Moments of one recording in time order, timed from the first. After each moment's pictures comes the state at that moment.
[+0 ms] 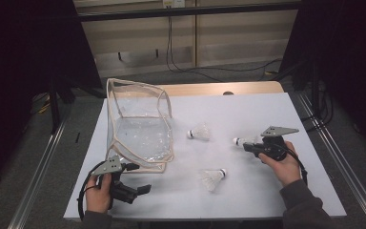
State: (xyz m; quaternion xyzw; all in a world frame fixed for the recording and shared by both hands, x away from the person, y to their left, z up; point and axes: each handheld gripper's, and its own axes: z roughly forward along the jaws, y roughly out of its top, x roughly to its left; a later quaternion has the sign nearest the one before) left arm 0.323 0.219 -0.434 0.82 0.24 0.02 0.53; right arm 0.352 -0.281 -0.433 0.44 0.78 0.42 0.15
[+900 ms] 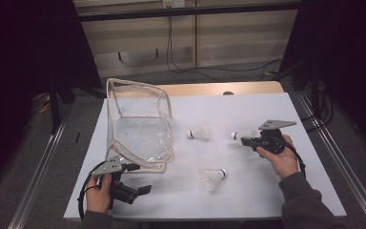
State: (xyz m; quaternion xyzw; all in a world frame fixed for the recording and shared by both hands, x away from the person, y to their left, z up) left arm 0.323 0.218 -0.435 0.82 0.24 0.01 0.53; right arm 0.367 -0.276 -0.419 0.44 0.78 0.43 0.15
